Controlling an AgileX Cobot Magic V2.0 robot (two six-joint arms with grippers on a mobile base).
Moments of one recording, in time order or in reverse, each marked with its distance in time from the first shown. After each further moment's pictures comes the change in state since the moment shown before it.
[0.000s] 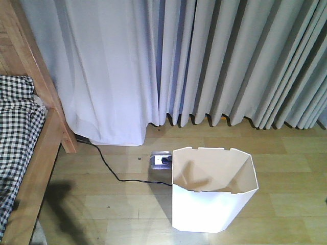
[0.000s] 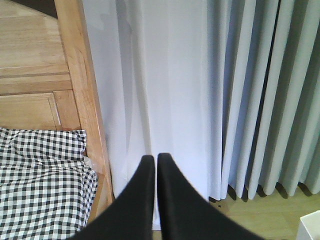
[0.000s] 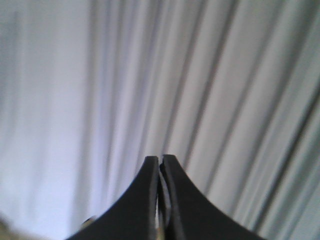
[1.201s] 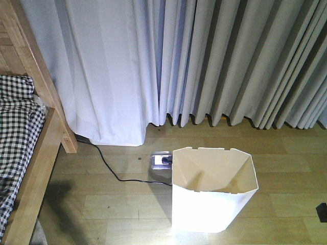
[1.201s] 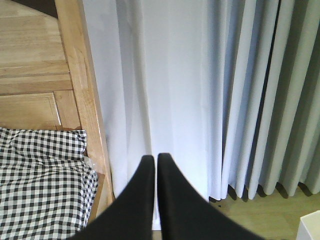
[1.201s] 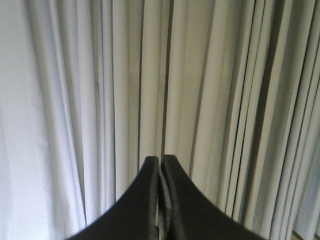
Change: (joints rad) left arm 0.000 0.000 0.000 0.000 0.000 0.000; right arm -0.098 -0.179 0.301 -0.268 -0.185 0.393
